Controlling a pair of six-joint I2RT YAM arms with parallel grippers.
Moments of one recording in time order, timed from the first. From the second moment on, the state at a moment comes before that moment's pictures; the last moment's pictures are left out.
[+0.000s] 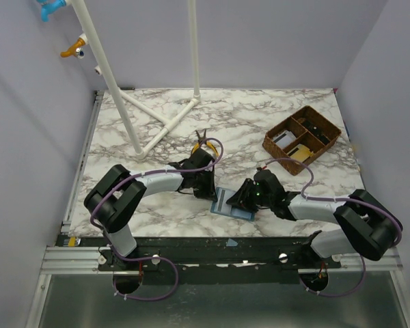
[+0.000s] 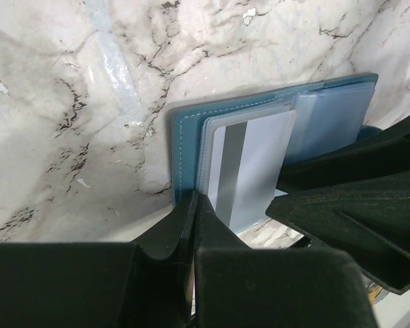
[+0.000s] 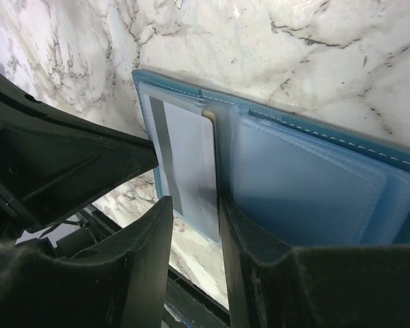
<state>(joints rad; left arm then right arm) -0.74 1.70 0.89 -0.21 0.31 -0.71 0.70 1.38 0.39 0.25 -0.17 1.13</state>
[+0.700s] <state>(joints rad) -0.75 1.73 0.90 -0.18 0.32 -0.74 0.65 1.35 0.31 0.34 -0.18 1.17</state>
